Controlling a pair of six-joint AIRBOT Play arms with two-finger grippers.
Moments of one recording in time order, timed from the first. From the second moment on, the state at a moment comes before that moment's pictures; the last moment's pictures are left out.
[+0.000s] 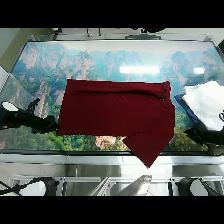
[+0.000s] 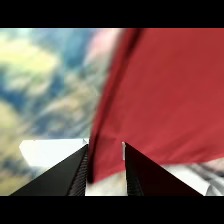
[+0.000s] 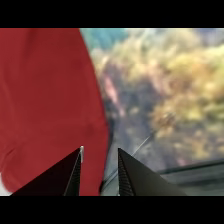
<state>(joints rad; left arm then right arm) 0.33 -1.40 0.80 1.08 -1.13 -1.23 -0.66 -0.88 0.46 -0.89 1.17 1.26</state>
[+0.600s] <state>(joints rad) 0.26 -1.53 0.91 1.03 -1.16 -1.17 -0.55 -0.88 0.29 -0.83 1.16 1.24</state>
